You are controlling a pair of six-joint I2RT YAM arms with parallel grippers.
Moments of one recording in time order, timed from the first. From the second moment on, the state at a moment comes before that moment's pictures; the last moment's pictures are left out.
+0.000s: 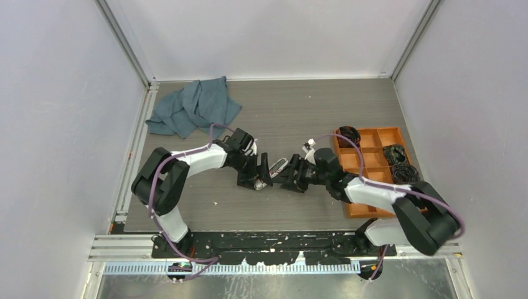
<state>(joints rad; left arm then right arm) -0.60 1.72 0.96 -0.40 0.50 -0.64 0.62 1.35 0.43 0.40 -0.50 1.12</state>
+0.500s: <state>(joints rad) -0.69 1.37 1.02 -0.62 0.34 -0.55 0.48 0.62 0.62 -0.50 0.11 0.92</state>
